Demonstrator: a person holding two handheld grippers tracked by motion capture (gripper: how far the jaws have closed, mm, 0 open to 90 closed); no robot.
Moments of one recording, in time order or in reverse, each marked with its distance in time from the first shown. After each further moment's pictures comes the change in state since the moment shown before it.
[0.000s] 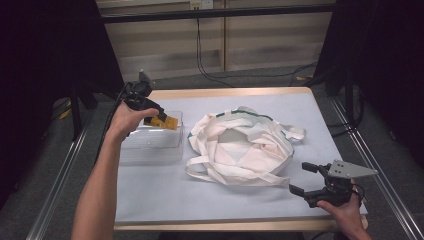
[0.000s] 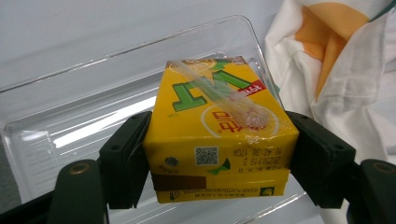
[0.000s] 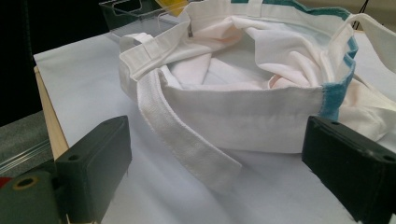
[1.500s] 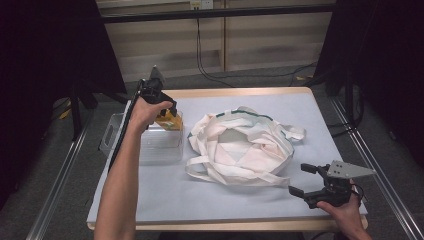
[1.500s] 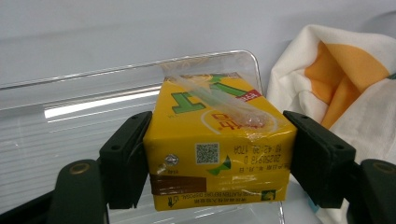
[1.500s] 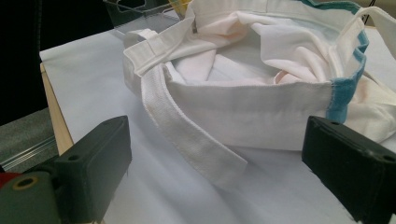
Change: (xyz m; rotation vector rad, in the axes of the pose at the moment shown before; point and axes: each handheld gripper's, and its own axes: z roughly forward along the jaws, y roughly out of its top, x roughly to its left) left arm -0.014 0.034 0.032 0.046 0.031 -0.200; right arm 0.000 -0.002 0.001 0.011 0.018 0.002
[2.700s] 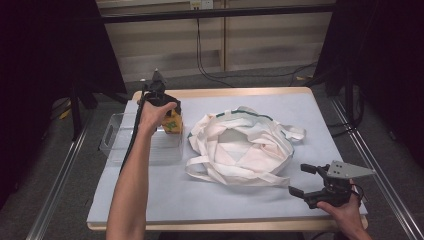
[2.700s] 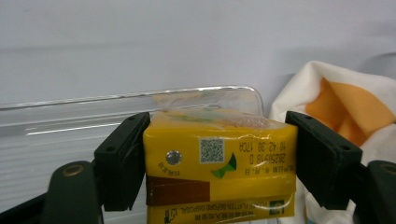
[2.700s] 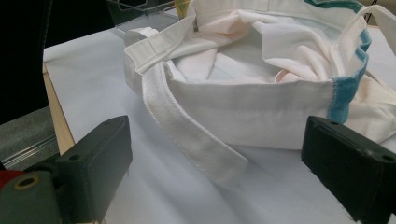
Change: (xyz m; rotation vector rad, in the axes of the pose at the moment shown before) left arm 0.002 0.003 0.026 -0.090 -0.022 -0.067; right arm 0.000 0.000 0.000 0.004 0.006 -0.002
